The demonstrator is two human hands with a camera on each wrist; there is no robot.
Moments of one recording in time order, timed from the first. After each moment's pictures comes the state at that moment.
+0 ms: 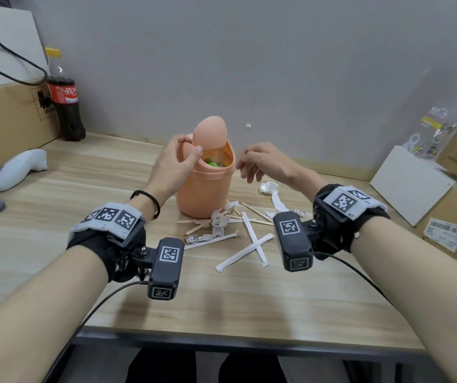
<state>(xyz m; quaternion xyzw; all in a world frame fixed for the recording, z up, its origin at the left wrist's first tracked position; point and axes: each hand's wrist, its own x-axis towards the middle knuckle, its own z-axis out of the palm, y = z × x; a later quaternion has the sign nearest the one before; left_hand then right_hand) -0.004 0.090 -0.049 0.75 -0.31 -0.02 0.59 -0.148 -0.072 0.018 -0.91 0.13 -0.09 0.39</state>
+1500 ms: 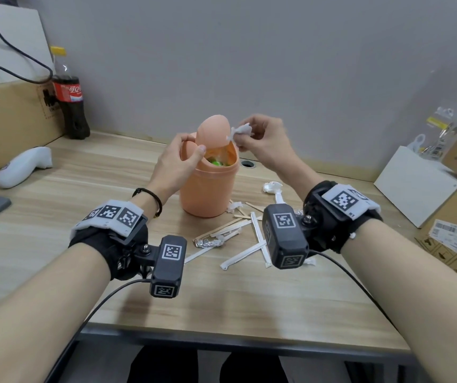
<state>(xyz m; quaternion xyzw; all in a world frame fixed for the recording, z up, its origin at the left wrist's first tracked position) -0.004 0.093 -0.048 0.74 -0.31 -0.03 0.59 -0.130 -0.054 0.027 -0.84 0.11 -0.32 0.43</state>
